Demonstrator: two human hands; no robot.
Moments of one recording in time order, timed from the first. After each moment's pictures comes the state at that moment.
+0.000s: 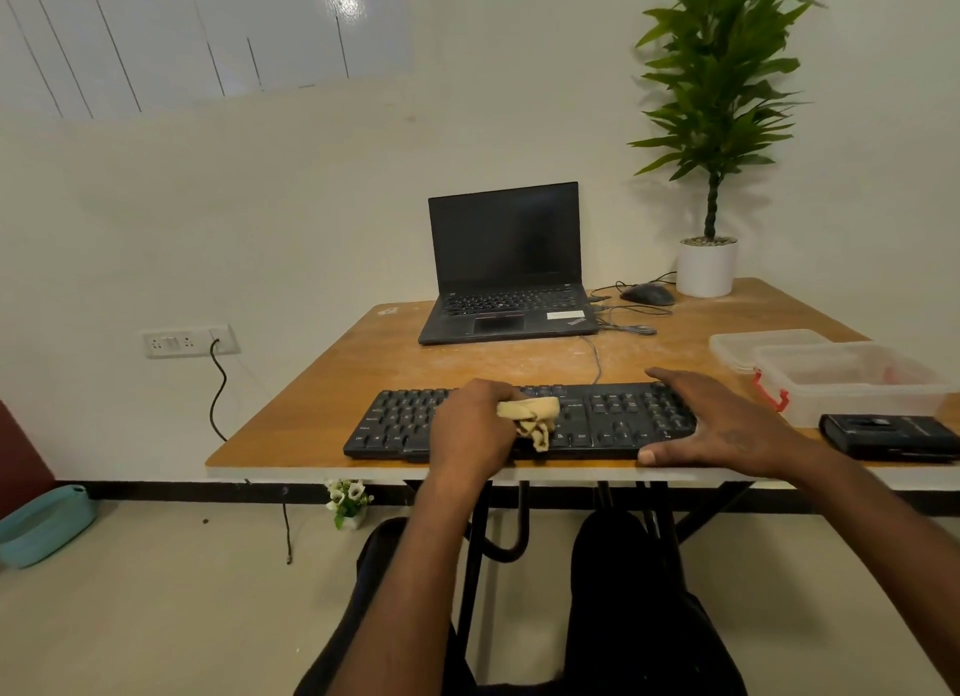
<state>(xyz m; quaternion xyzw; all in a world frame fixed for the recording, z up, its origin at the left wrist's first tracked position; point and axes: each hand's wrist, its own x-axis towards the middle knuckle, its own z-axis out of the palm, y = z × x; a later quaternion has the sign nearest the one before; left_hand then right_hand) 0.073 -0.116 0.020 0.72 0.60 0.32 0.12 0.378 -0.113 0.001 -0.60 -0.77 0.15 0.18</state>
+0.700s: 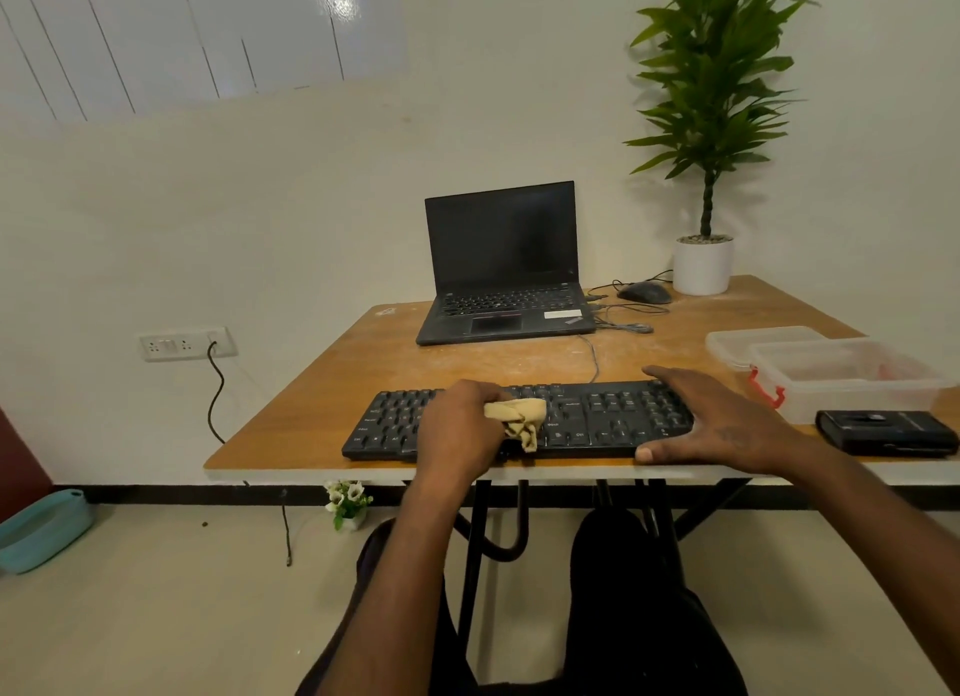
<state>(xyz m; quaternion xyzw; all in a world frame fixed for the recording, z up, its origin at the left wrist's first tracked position) 0.065 -0.120 0.022 0.71 0.62 0.32 0.12 0.378 -0.114 0.002 -0.60 -0.77 0.15 0.18</state>
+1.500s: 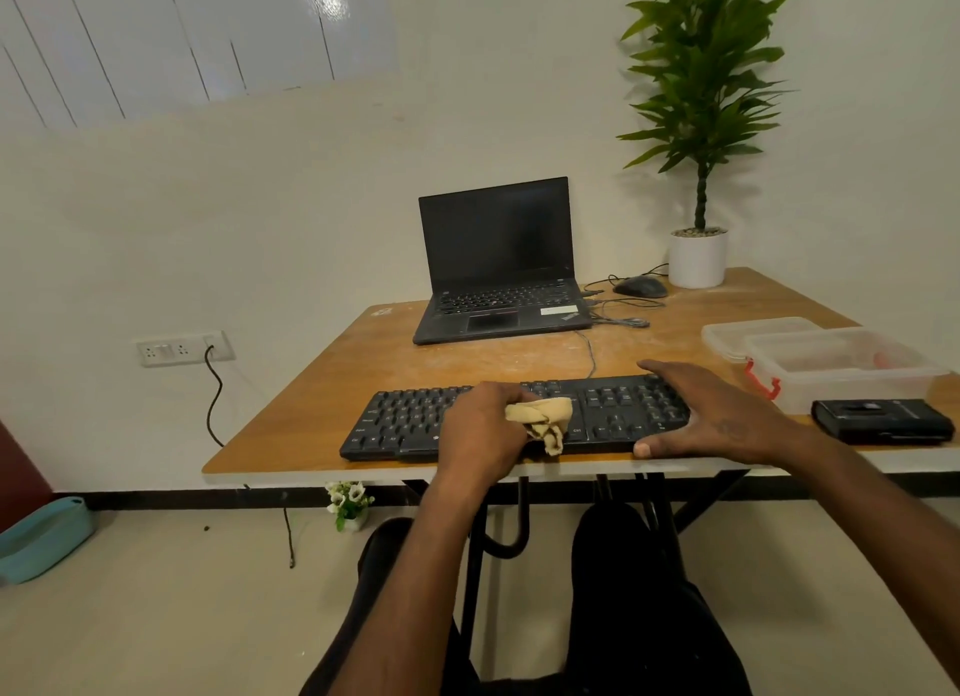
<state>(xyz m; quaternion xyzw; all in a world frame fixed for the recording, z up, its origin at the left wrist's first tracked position) 0.085 -0.125 0.020 0.73 0.59 0.32 0.15 0.379 -0.112 0.000 -0.59 -0.78 0.15 0.18</state>
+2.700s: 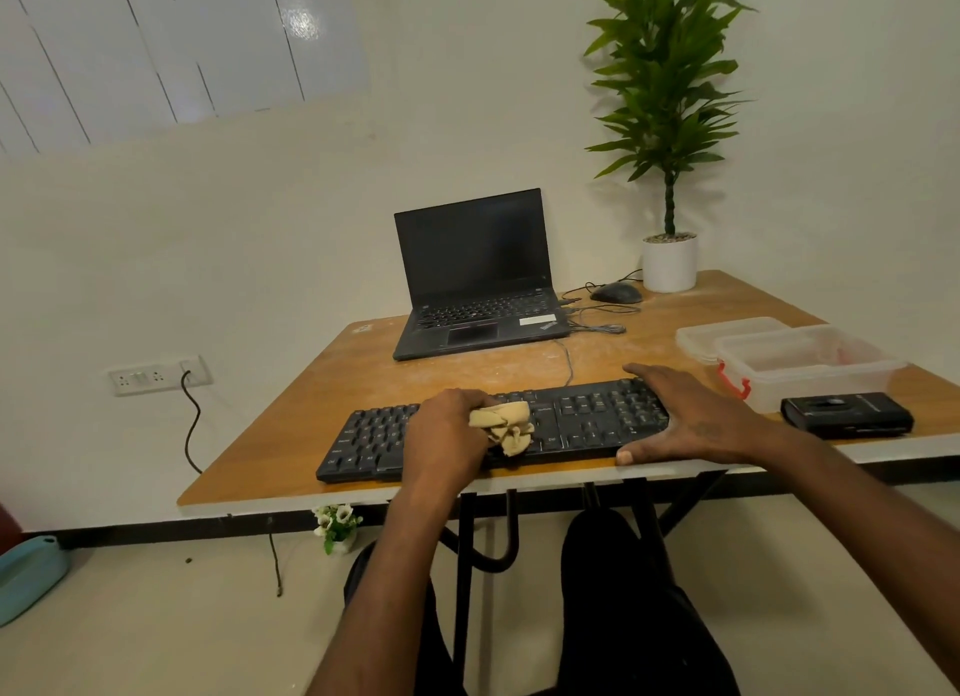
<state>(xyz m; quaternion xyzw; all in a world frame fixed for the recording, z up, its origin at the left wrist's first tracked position) 0.074 -0.113 0.026 0.73 0.61 0.30 0.09 0.389 -0.106 -0.006 -0.60 -0.77 0.14 0.16</state>
